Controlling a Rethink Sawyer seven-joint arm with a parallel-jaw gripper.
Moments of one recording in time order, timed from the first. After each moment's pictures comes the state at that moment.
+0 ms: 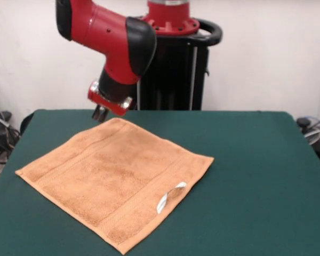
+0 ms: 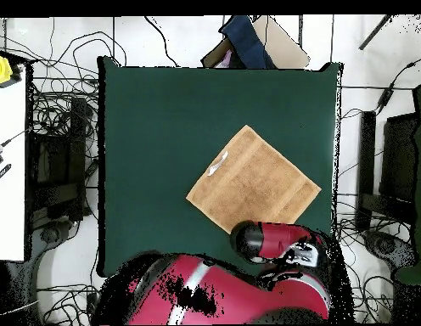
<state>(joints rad) -0.23 -0.36 -0.35 1.77 -0.36 0.37 1.93</state>
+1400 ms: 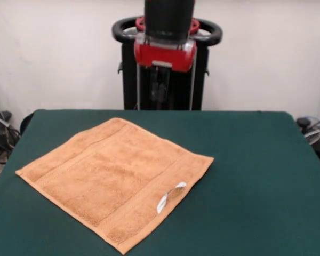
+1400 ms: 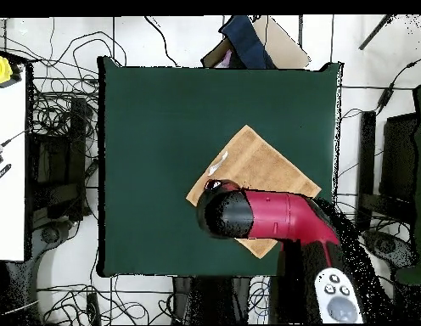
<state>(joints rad) -0.45 -0.99 0.20 1.91 -0.30 0.62 1.89</state>
